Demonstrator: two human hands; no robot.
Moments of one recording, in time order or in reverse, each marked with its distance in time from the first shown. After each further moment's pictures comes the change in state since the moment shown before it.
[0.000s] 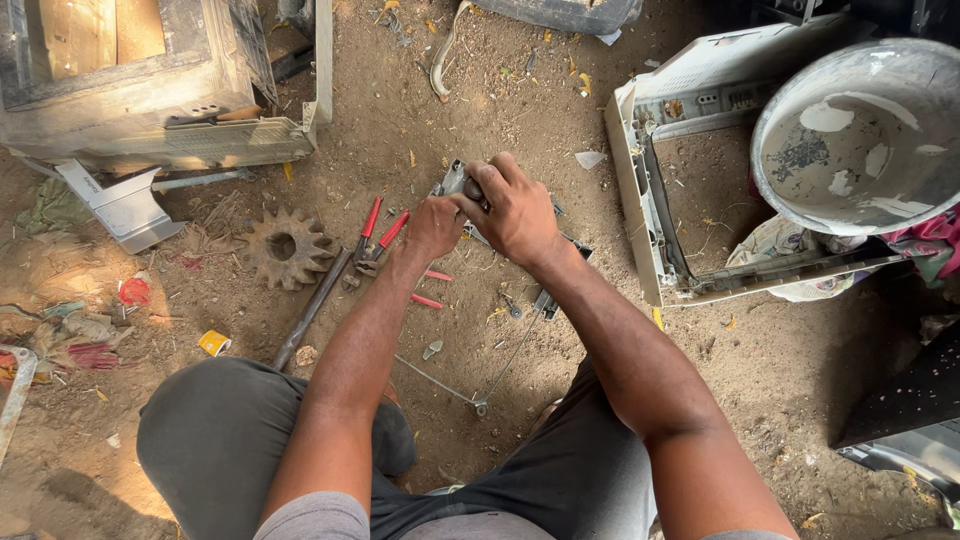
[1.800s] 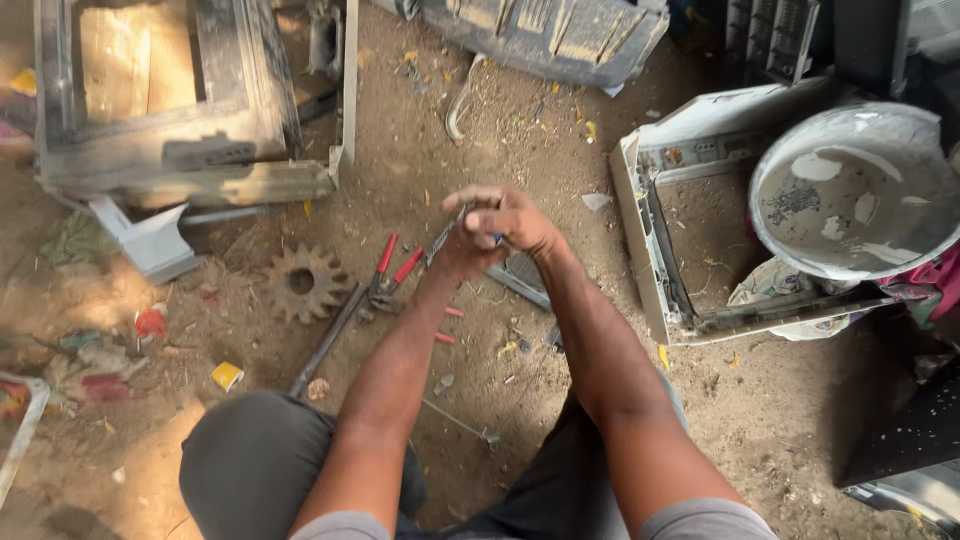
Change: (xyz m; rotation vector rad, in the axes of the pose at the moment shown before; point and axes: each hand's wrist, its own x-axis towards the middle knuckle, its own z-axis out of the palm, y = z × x) left_hand 0.030 0.028 -0.015 -0.376 0.166 0.204; right_hand 0.050 0.056 0.044 1.154 -0.460 0.236
